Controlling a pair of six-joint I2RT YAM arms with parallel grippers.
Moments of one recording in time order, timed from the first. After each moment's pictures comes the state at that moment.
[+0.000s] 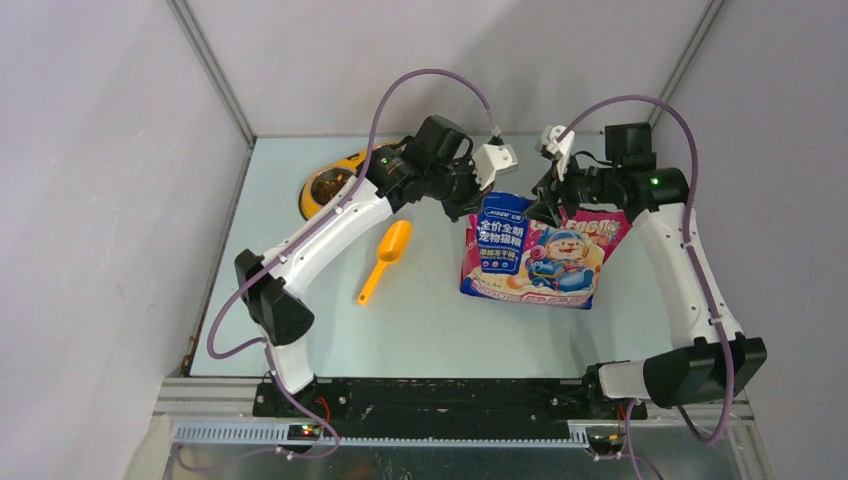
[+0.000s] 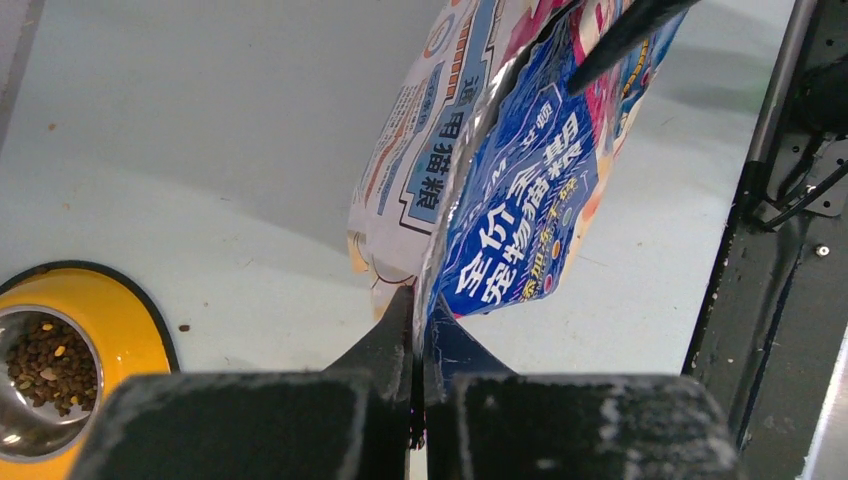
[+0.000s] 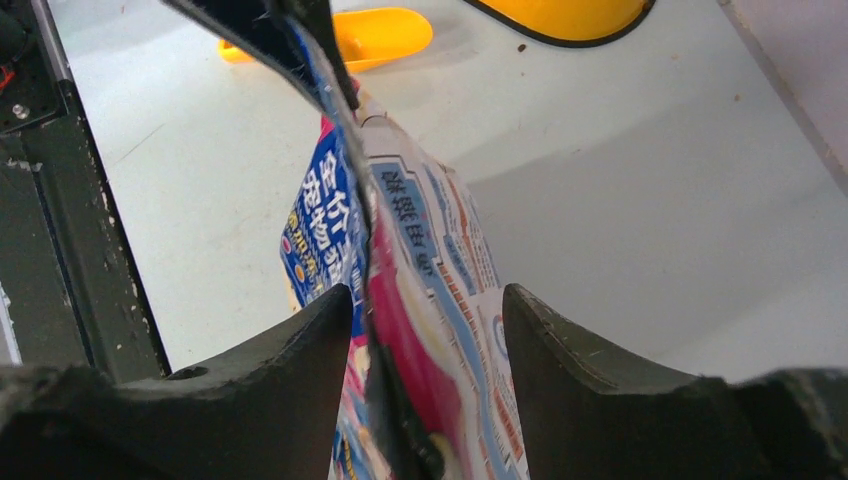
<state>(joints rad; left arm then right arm) -0.79 1.80 1.97 -0.88 0.34 0.35 0.11 1.33 1.48 -0.94 -0.84 -0.66</state>
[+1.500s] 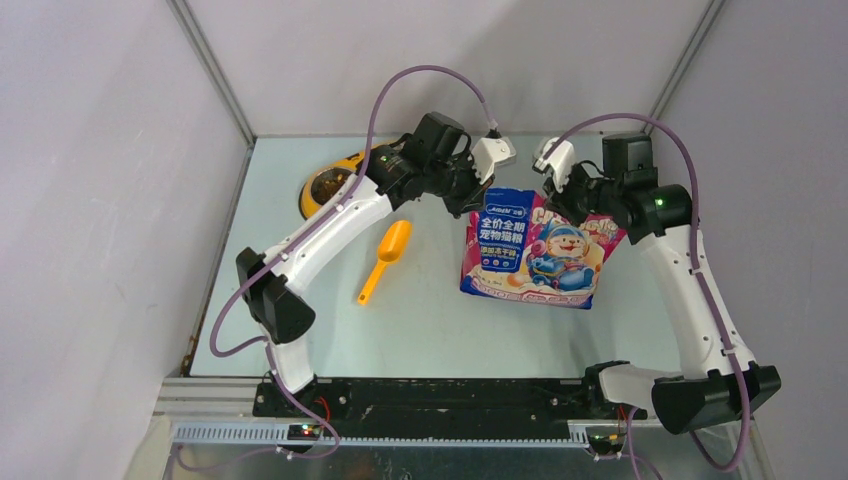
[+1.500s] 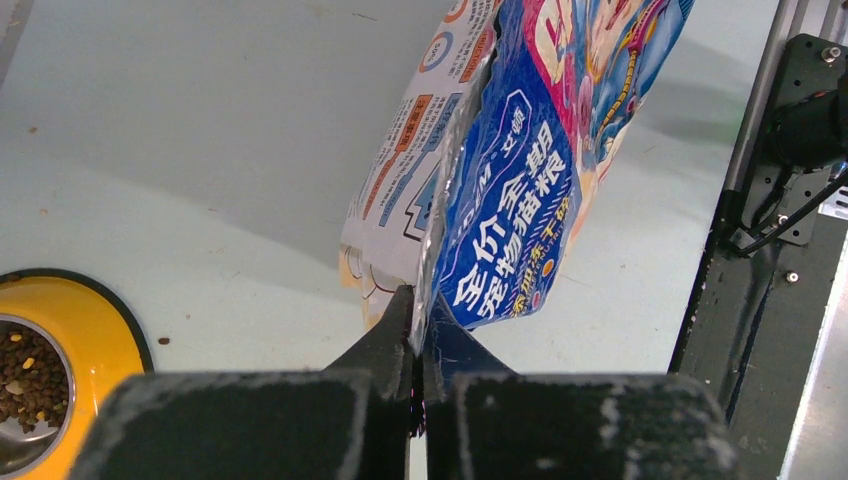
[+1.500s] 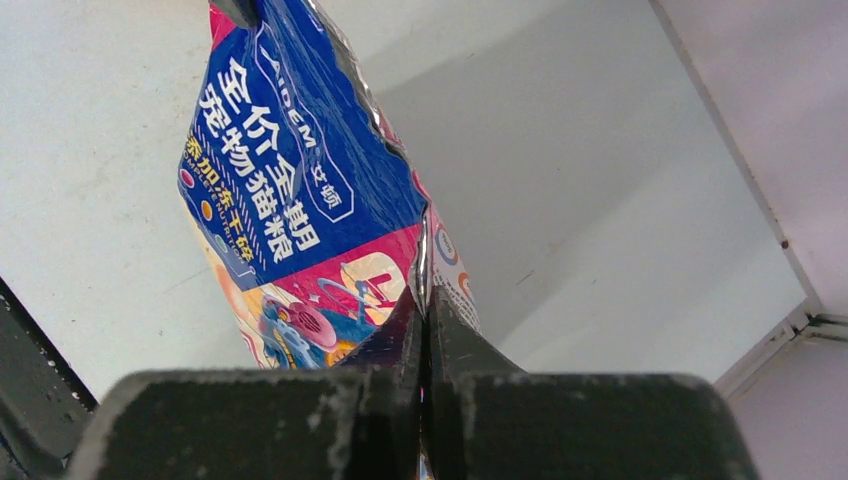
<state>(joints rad) -0.77 1.81 1.97 -0.85 0.38 0.29 0.20 1.24 1.45 -0.93 -0.47 -0.69</state>
